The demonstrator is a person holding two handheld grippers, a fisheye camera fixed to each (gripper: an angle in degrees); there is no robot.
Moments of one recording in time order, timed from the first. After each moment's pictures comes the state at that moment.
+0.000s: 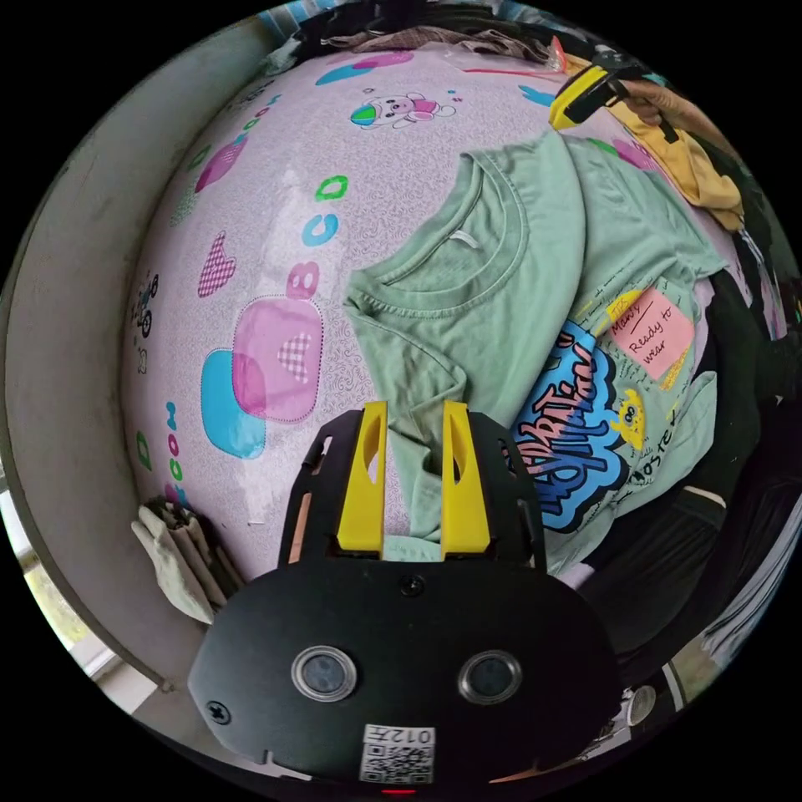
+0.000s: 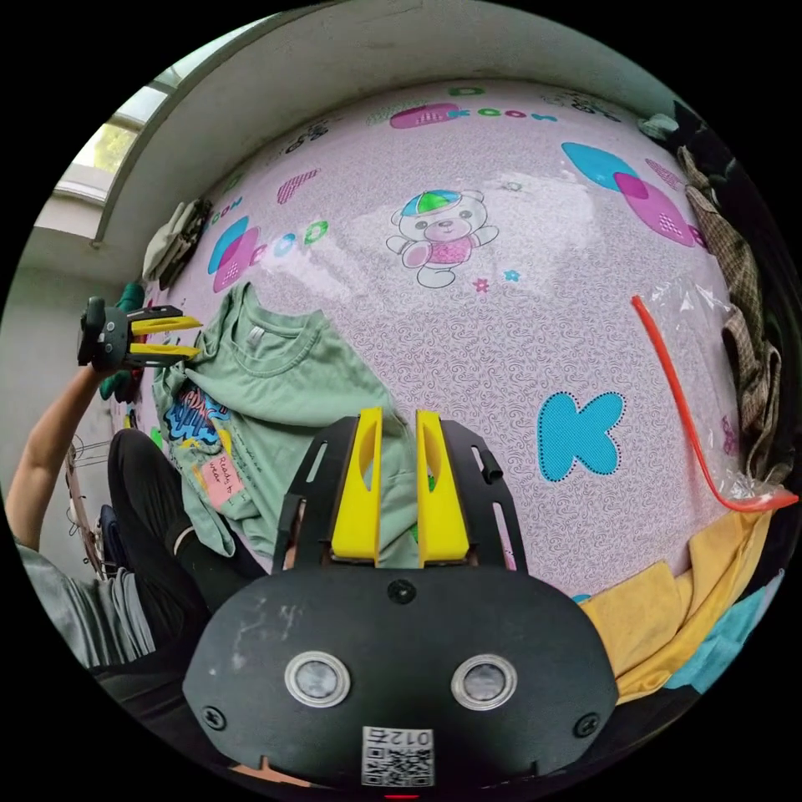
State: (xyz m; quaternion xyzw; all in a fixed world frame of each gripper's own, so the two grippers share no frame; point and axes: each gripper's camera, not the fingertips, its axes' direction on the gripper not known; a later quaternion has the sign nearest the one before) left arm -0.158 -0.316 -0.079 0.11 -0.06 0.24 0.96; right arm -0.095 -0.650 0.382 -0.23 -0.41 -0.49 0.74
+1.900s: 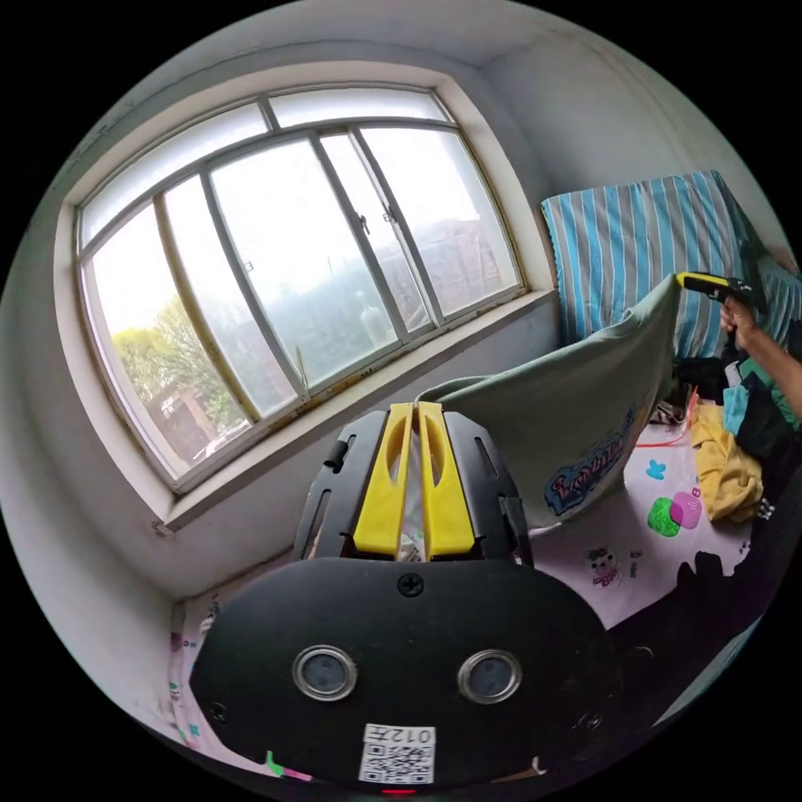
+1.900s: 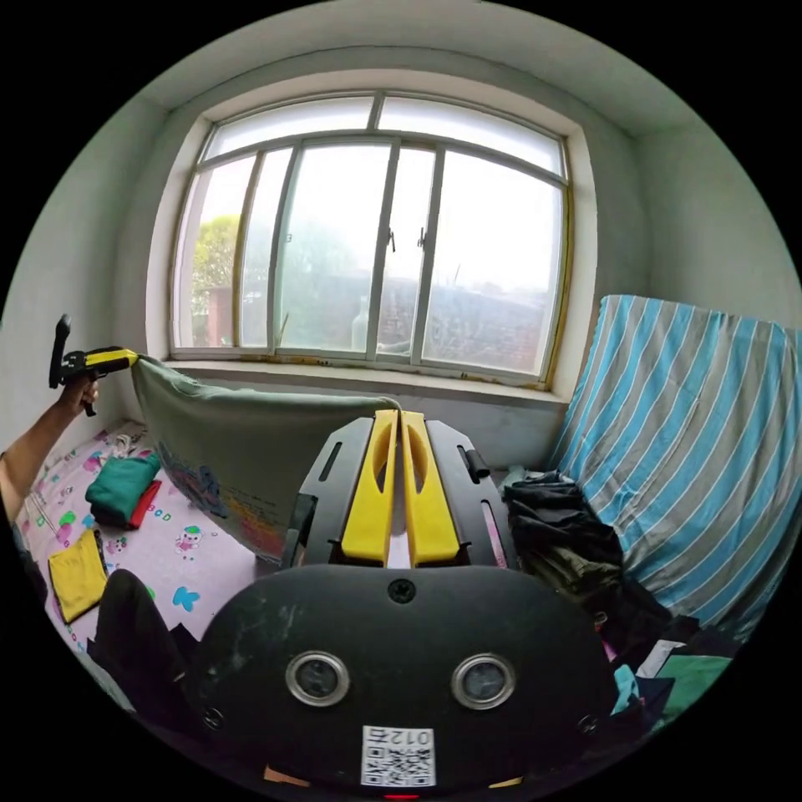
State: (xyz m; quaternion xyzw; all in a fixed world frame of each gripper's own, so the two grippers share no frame) left arm -0.130 0.428 -0.153 0.56 -0.19 -0.12 0.79; right arm 0.348 -0.361 -0.174 0.34 -0.49 -0.28 0.75
